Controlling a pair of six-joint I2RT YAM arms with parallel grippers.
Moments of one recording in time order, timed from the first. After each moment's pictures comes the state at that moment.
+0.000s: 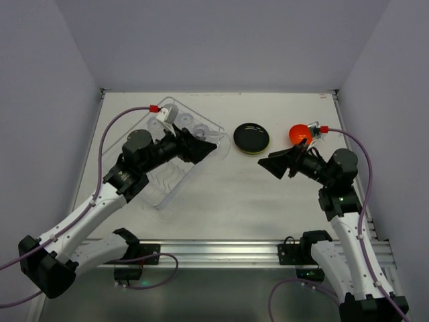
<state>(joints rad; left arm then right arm) -0.60 1.01 0.91 0.01 0.30 -0.52 0.09 0.68 0.67 -0.04 -0.81 0.64</state>
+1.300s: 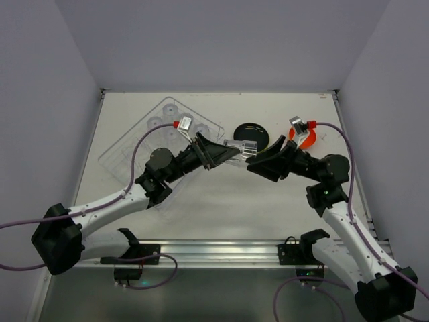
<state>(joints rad) -0.79 1.19 0.71 0.69 0.28 -1.20 0.29 0.81 0.61 0.63 -0.98 1.12</state>
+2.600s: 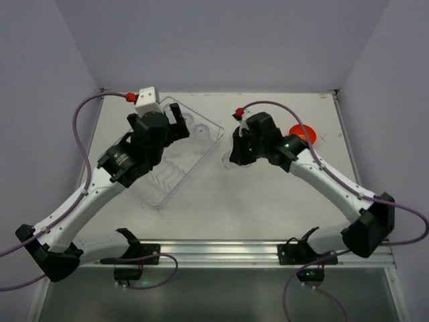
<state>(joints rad) -0.78 1.13 1.29 -0.54 -0.67 -0.59 0.62 1.29 1.25 -0.60 -0.18 0.36</state>
